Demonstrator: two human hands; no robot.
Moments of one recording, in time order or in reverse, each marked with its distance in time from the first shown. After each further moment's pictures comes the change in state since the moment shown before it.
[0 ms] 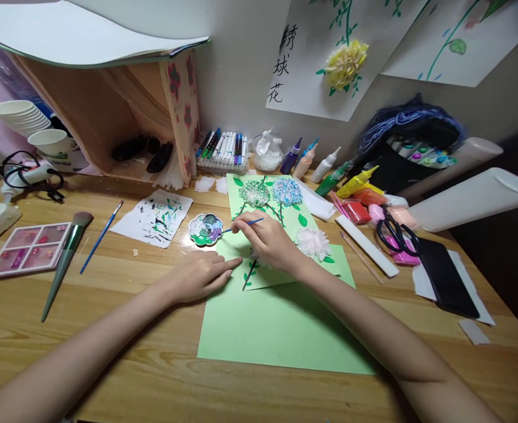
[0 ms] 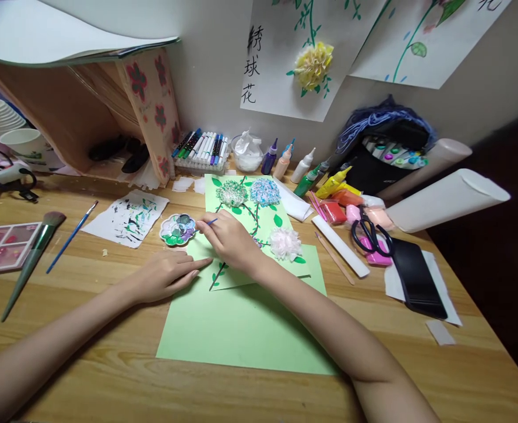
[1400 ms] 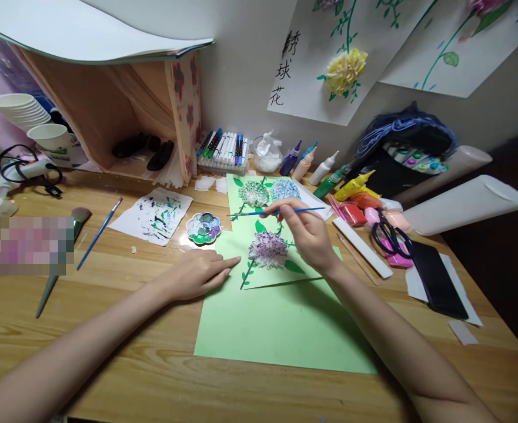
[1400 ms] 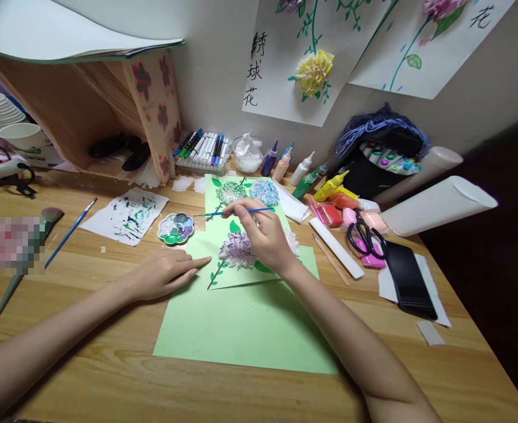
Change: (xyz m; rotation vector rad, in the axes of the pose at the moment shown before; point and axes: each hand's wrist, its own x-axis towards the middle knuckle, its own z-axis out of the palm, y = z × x) left_hand 0.000 -0.001 0.001 -0.024 -0.023 -0.009; right_hand -0.019 0.004 -0.041 0.231 0.261 0.074
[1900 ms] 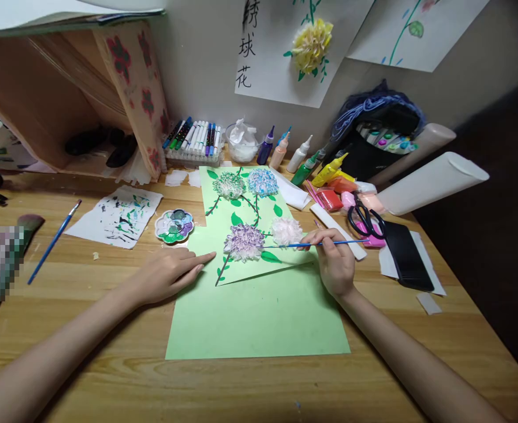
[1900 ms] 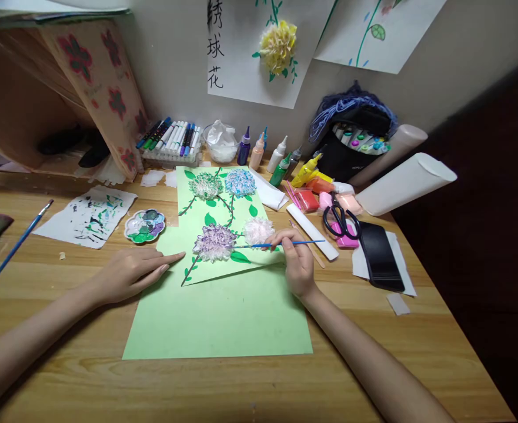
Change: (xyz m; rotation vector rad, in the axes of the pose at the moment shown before) left_hand 0.003 -0.002 -0.003 -0.003 0.008 0.009; right_hand -0.107 0.055 -0.056 0.310 0.363 0.179
